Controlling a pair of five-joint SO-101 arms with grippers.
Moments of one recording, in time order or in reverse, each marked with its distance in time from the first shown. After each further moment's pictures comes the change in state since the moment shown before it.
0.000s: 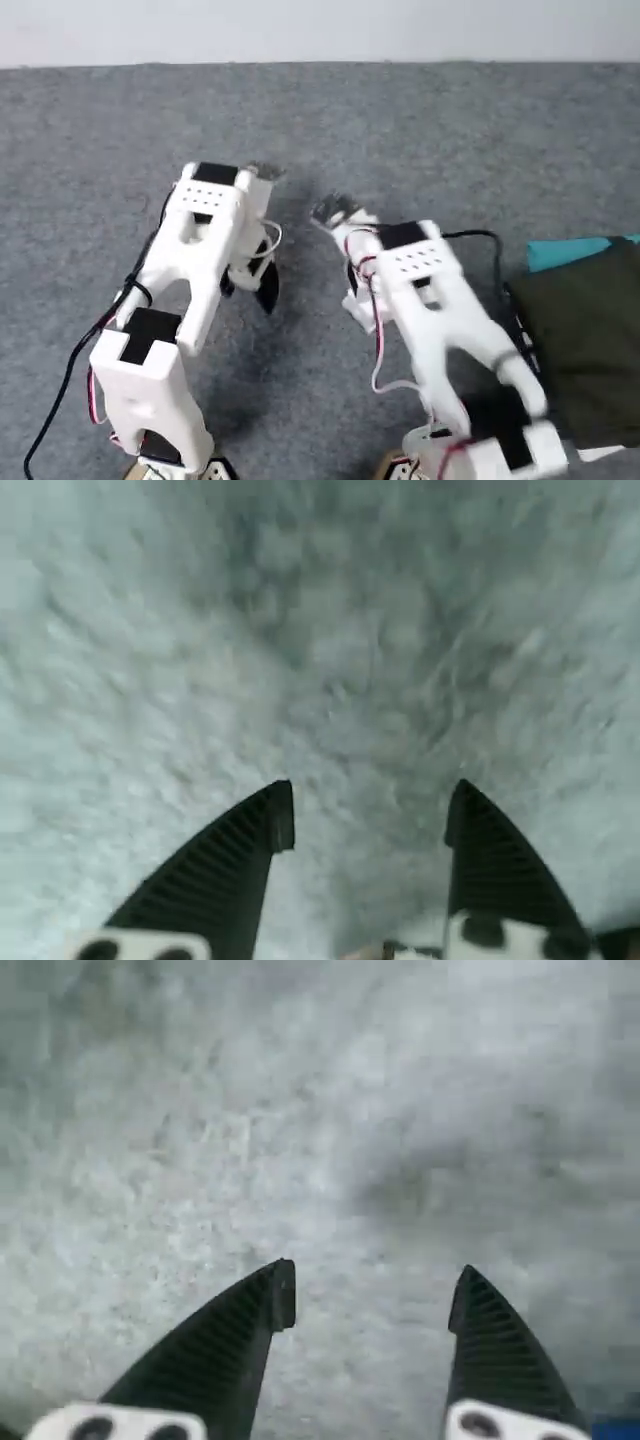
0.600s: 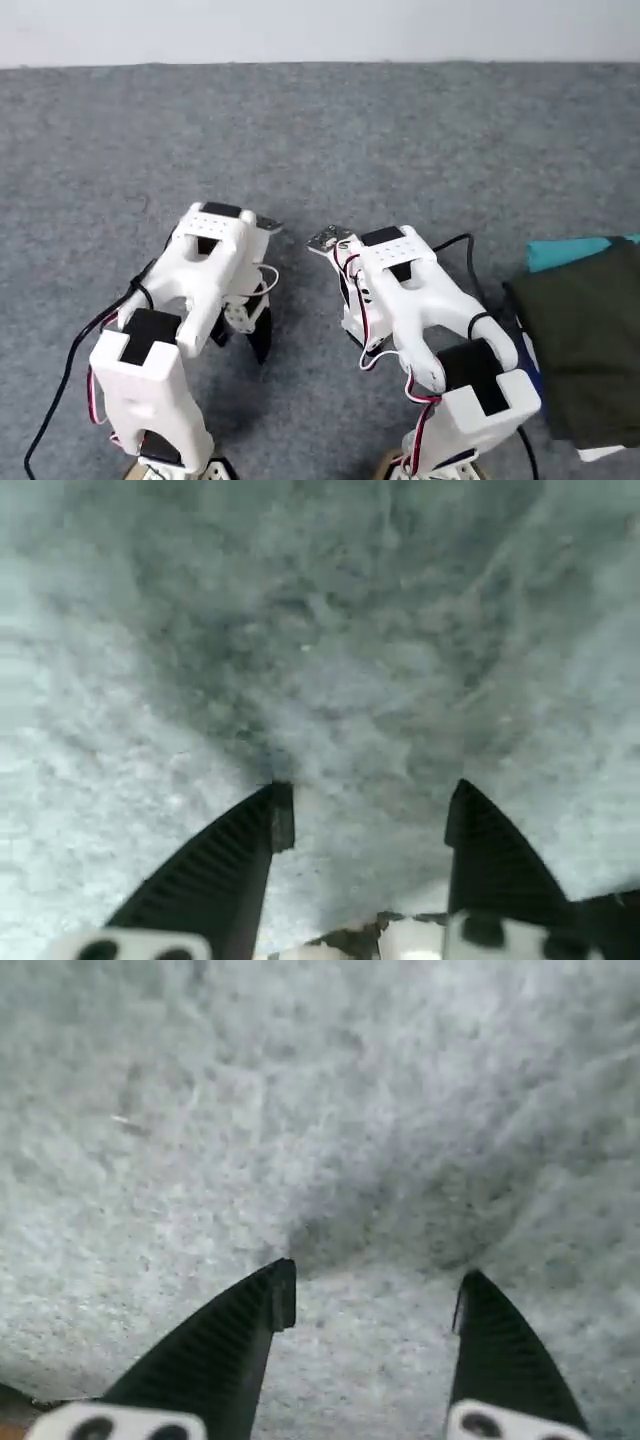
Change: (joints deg) left arm 0.1 -0.1 17.1 -6.8 0.0; right arm -0.4 12.1 -0.9 0.0 -0.1
